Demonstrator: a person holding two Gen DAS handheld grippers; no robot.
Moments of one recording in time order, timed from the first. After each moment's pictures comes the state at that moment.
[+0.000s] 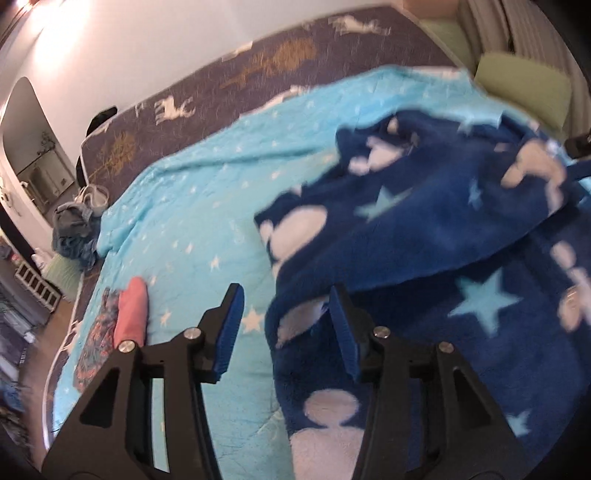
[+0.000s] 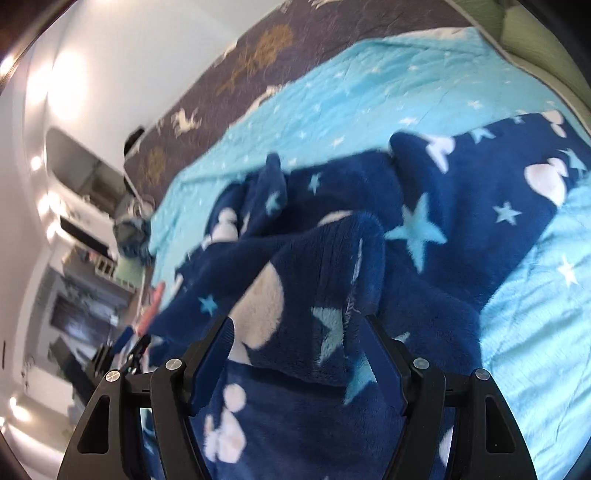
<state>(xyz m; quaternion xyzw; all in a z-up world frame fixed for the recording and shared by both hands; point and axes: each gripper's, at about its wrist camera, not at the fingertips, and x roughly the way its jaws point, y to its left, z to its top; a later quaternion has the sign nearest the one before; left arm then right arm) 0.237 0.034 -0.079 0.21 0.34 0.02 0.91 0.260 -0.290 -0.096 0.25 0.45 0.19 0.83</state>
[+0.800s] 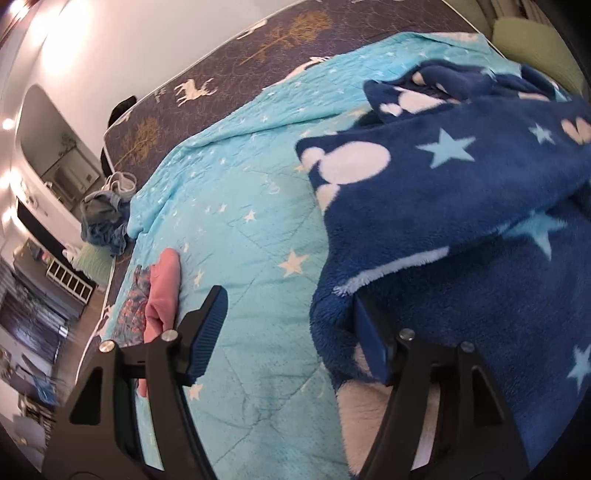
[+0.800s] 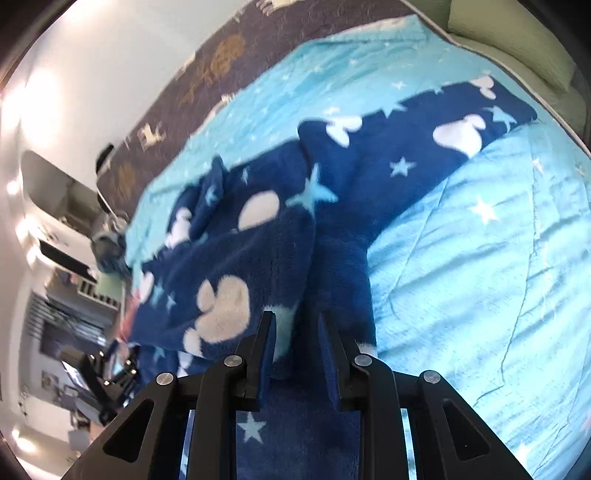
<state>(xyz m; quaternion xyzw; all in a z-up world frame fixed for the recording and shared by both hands) 0.223 0.059 -0.091 0.24 0.36 0.07 0.90 0.199 -0.361 -0.108 0.29 0.45 0.13 0.83</state>
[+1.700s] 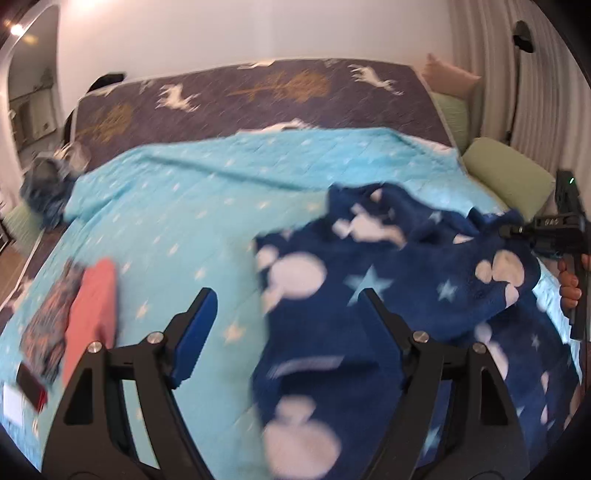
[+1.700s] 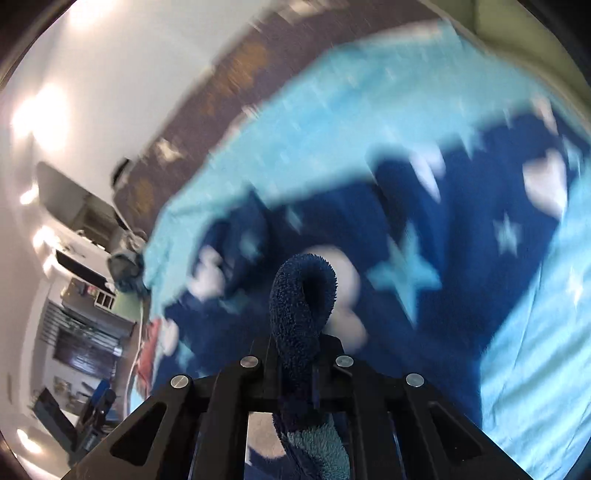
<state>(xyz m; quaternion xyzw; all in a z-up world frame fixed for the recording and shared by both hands) 0.224 0.063 -0.013 0.05 0.31 -0.07 0.95 0.280 -0.307 -0.080 0.29 0.40 0.16 0.85</state>
